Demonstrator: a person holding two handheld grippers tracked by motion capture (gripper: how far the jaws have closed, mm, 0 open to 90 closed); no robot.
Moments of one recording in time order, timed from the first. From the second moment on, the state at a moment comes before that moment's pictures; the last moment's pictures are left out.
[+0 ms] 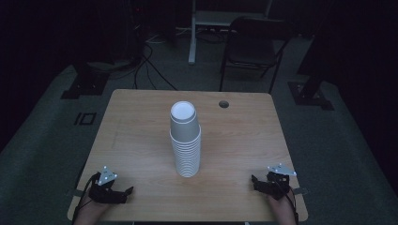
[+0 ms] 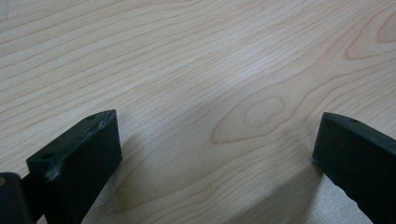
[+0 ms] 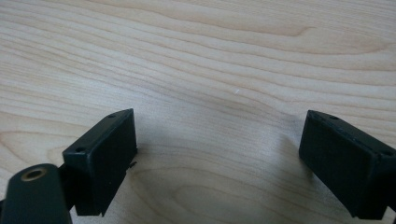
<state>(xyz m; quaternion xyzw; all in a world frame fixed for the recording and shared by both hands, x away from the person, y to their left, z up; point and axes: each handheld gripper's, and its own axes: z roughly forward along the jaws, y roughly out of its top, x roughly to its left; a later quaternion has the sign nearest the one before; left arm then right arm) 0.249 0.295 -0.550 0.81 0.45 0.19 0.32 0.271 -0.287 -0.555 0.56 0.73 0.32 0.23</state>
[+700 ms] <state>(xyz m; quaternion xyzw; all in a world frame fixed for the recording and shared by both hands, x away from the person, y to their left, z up) 0.251 0.294 -0.547 0.82 0.44 0.17 0.33 0.270 -0.287 -0.555 0.56 0.73 0.32 0.23</state>
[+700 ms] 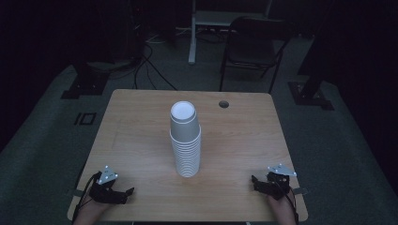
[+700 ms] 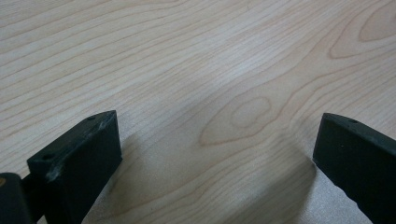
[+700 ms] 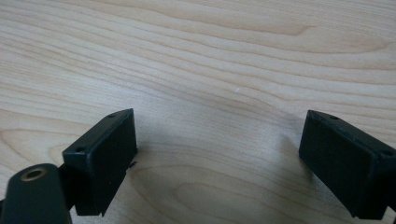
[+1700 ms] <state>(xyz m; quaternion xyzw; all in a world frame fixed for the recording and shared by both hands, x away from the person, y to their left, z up) 0.263 0.278 -0.506 0.81 0.41 0.14 0.39 0.270 -0.287 -0.555 0.56 0.73 0.32 0.23</state>
